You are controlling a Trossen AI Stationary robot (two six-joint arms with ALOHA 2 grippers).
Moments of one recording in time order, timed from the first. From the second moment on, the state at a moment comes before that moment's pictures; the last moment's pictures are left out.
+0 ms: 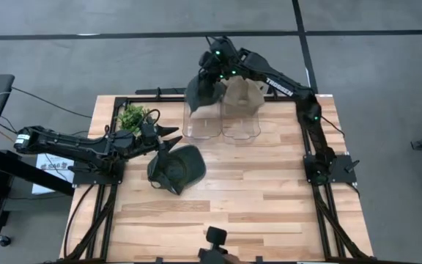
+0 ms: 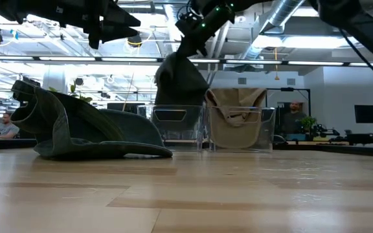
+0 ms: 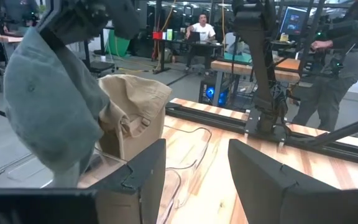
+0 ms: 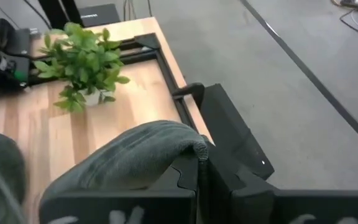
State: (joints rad) left arm -0.08 0.87 0.44 0.41 -0.46 -0.05; right arm -0.53 2.15 2.34 -0.83 -0.16 -0.22
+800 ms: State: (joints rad) left arm -0.08 0.87 0.44 0.41 -0.46 -0.06; right arm -0.69 2.30 2.35 -0.75 -0.16 -0.23
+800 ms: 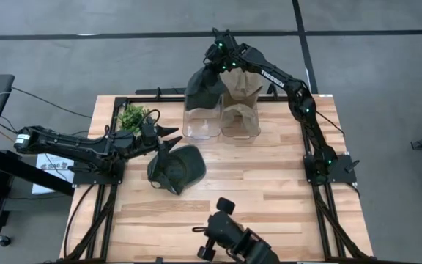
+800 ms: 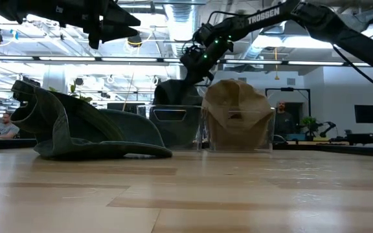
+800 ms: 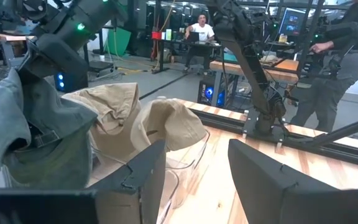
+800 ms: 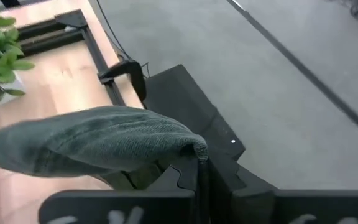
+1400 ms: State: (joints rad) left arm -0.08 0.87 0.44 0.40 -0.46 -0.06; right arm -0.66 2.29 2.35 -0.73 -0.12 -0.40
